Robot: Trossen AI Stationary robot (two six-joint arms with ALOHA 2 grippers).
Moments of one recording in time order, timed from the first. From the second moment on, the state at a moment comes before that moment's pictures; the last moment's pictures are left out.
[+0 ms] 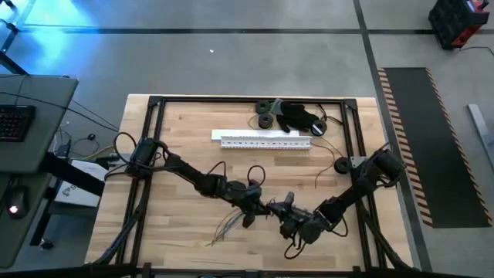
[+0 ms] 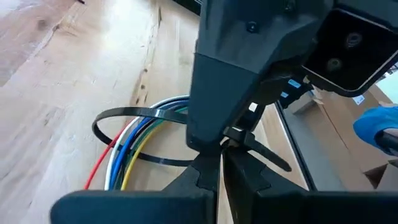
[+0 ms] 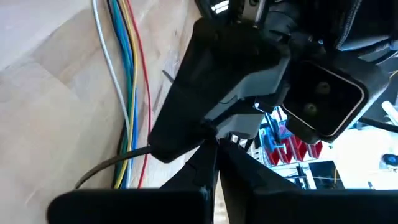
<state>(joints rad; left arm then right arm) -0.27 2.06 1.01 0.69 0.05 -0.58 0.71 1.91 0.75 0.63 1.01 -0.67</state>
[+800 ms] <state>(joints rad) -0.33 2.06 1.14 0.42 -0.14 -0.48 0.90 1.90 0.75 0.60 1.23 0.00</state>
